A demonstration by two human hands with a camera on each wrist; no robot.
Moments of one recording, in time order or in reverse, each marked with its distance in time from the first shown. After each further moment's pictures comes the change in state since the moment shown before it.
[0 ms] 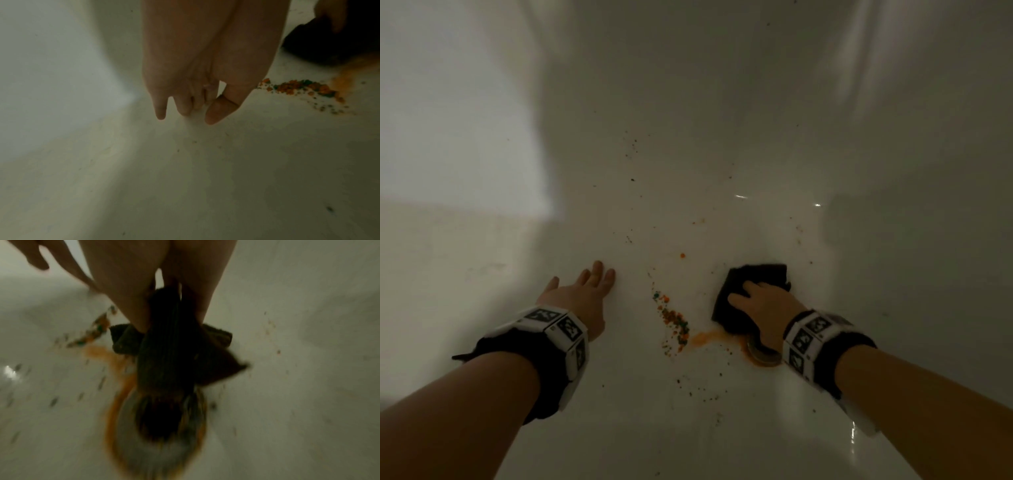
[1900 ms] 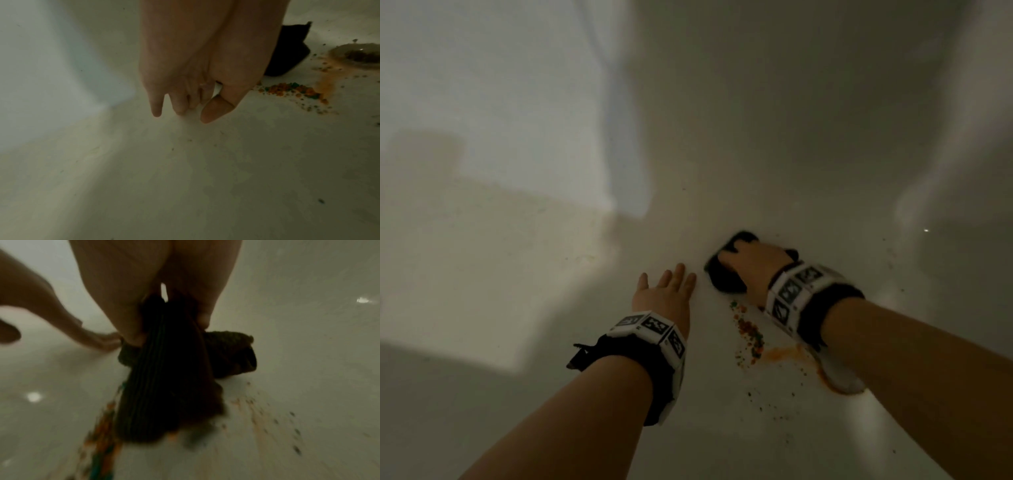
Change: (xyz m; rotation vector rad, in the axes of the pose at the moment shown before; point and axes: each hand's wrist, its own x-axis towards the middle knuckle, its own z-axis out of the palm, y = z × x) left_hand 0.009 -0.009 0.006 -0.047 0.060 0.102; right_hand 0.054 -0.087 -0.107 0.062 0.144 -0.104
